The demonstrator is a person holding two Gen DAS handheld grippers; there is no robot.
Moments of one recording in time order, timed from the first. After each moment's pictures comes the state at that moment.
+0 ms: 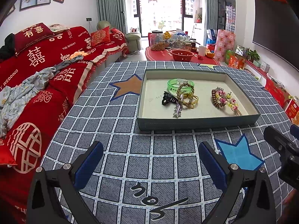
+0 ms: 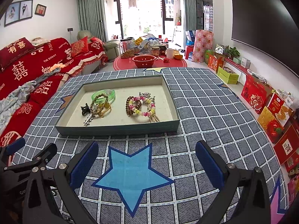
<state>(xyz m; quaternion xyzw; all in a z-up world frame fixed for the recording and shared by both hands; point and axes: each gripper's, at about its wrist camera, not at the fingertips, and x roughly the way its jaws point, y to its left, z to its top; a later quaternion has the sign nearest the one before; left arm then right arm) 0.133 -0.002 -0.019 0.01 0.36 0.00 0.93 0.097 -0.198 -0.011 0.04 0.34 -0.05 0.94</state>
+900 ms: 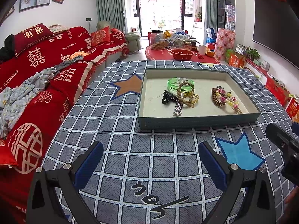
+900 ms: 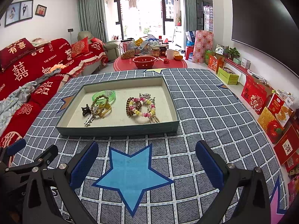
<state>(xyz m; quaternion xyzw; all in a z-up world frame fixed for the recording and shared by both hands) 0.132 0.000 -0.019 0.02 0.36 0.00 0.93 0.097 -0.199 -0.011 0.04 0.34 -0.05 0.94</state>
